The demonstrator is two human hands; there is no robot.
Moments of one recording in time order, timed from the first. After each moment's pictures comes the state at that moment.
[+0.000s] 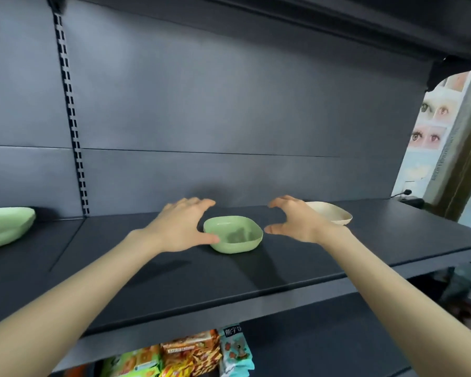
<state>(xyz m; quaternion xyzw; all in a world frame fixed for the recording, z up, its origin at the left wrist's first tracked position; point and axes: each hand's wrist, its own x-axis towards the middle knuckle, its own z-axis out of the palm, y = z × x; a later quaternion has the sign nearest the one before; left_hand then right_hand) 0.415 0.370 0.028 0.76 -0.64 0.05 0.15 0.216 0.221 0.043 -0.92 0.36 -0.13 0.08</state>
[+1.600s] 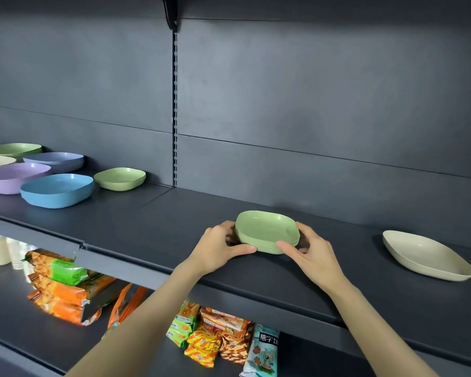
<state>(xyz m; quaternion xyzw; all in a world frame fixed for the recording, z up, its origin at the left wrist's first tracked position) 0.355 0.336 -0.059 0.80 -0.36 -0.02 0.47 0.236 0.145 -0.057 -0.86 0.10 -0.28 0.42</state>
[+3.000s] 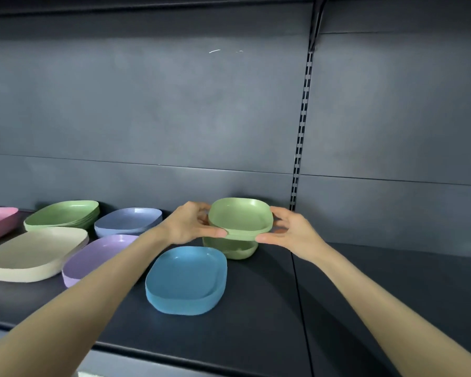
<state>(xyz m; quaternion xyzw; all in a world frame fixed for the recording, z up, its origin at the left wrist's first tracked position) 0.749 0.621 0.029 0.78 -0.42 -0.11 0.45 0.610 0.407 0.003 -0.85 0.05 -0.22 0.47</state>
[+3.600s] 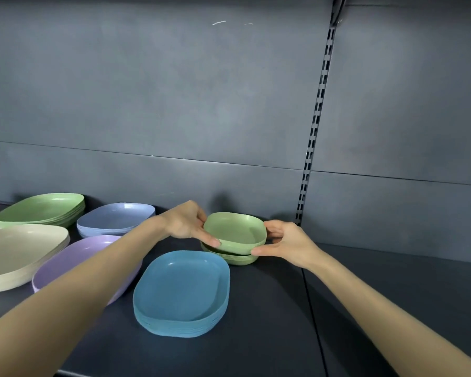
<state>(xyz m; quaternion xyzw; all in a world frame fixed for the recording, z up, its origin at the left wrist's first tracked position) 0.807 0.600 0.015 0.85 -0.39 -0.18 0.31 0.656 0.391 -0.028 -0.87 0.08 -0.15 0.47</state>
